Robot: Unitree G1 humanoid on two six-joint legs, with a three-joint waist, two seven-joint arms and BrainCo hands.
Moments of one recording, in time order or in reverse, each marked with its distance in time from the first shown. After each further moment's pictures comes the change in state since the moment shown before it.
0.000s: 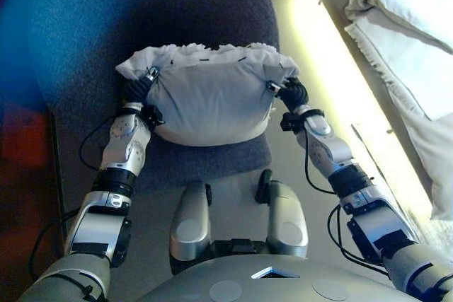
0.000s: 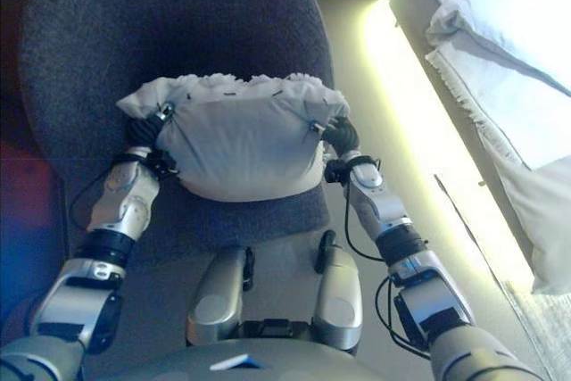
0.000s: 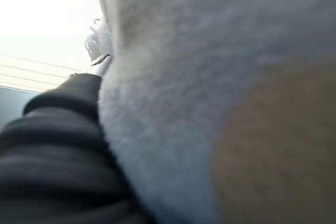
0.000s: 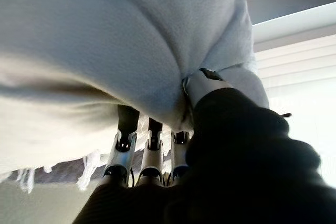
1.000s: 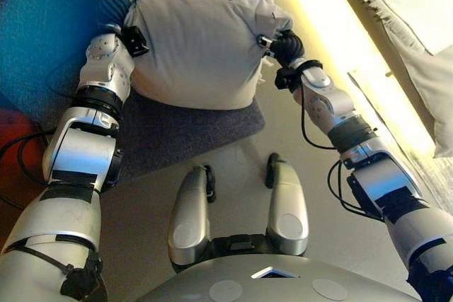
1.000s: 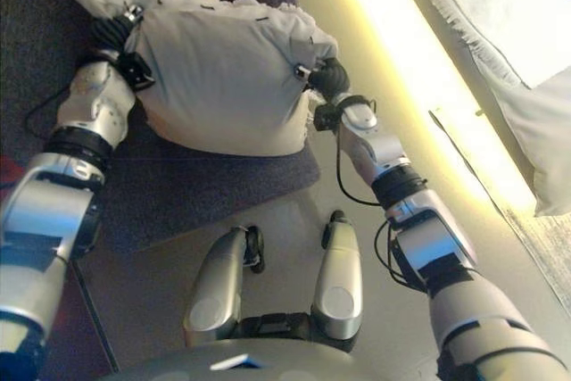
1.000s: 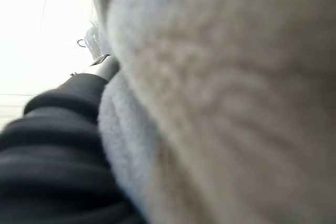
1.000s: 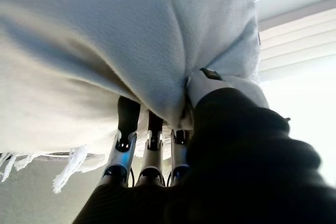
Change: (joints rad) left arm -0.587 0.134 -0.225 0.514 -0.145 0.025 0.033; right arm -0.331 -0.021 0.117 0.167 0.148 0.052 0.022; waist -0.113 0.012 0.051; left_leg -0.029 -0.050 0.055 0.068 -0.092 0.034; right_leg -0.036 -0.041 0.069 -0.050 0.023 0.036
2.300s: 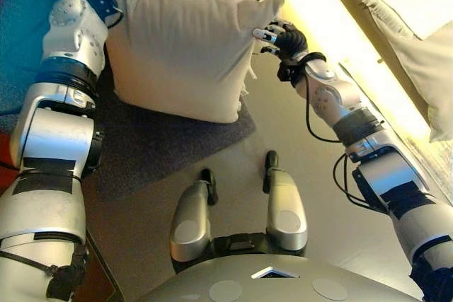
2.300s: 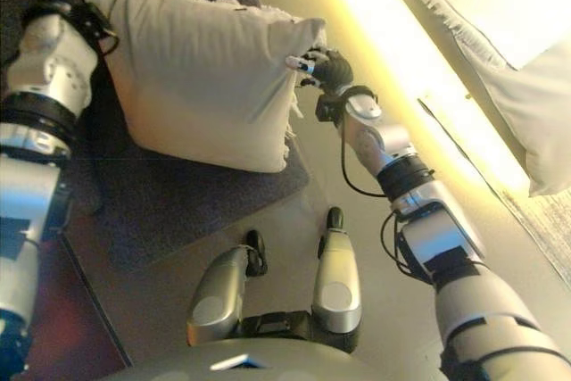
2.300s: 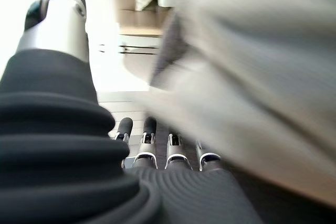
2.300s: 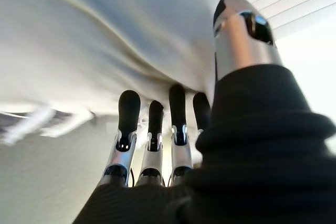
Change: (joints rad) left arm -0.143 0.145 -0.030 -0.062 -0.070 0.027 0.054; right arm -0.054 -0.071 0.000 -0.048 0.159 0.058 -0.068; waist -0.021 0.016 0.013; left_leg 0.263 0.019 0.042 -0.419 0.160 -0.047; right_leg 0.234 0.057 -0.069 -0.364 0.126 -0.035
